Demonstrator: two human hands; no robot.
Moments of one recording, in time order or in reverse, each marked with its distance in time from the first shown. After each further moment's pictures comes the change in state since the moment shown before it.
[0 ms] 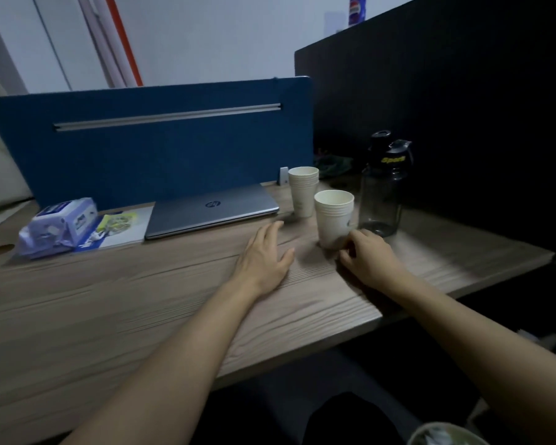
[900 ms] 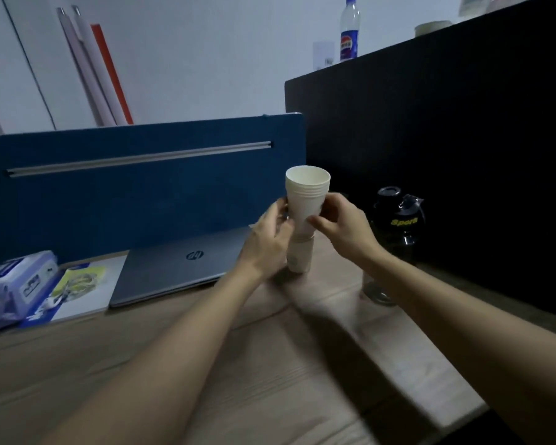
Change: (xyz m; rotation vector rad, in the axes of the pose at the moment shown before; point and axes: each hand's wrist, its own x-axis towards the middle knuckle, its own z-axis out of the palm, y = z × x) left_hand 0.144 0.029 -0.037 -0.577 0.084 0.054; right_hand 0.159 -0.030 -0.044 0.597 0.248 -0.050
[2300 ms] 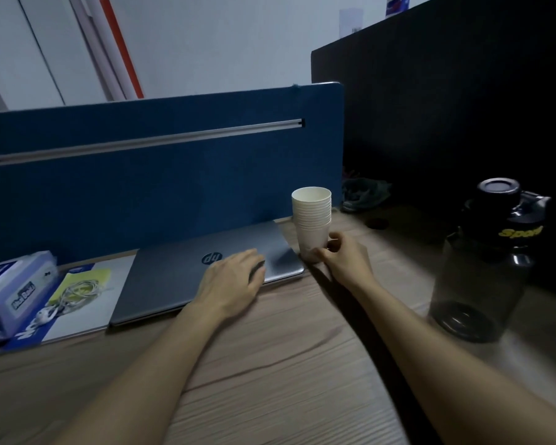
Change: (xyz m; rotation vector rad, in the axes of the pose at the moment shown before) left_hand 0.004 -0.156 -0.066 0.879 -0.149 -0.026; right_hand 0.033 0.104 0.131 -0.027 -0.037 0.357
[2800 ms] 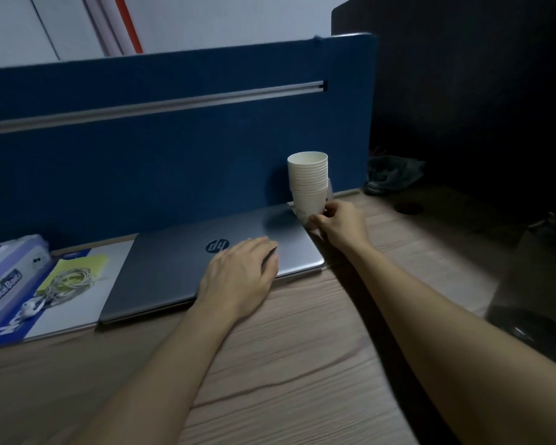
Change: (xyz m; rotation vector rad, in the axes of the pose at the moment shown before) left_hand 0.002 -0.002 0.016 0.023 0.142 -0.027; right_hand 0.069 -0.007 0.051 -0.101 -0.039 -0.056
